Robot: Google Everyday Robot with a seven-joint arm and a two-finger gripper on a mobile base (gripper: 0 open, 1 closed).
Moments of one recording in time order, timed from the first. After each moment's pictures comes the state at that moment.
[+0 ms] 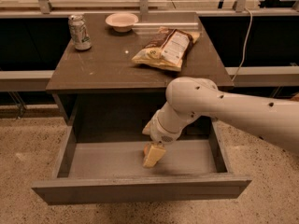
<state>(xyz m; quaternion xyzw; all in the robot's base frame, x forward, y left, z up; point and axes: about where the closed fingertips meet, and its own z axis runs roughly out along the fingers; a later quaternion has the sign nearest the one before) 0.499 -0.005 0.670 -0.69 0.69 0.14 0.17</state>
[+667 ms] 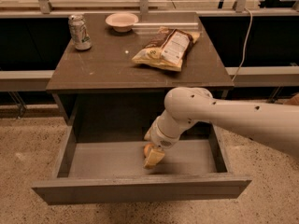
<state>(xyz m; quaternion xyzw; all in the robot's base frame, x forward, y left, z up) 0.510 -0.010 0.627 -0.67 0.71 0.14 0.16</state>
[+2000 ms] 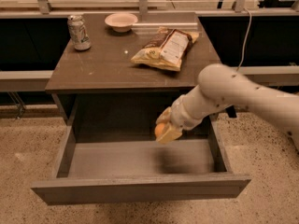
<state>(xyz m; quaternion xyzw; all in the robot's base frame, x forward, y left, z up) 0.539 -0.050 0.692 -0.67 0.69 0.16 0.24</state>
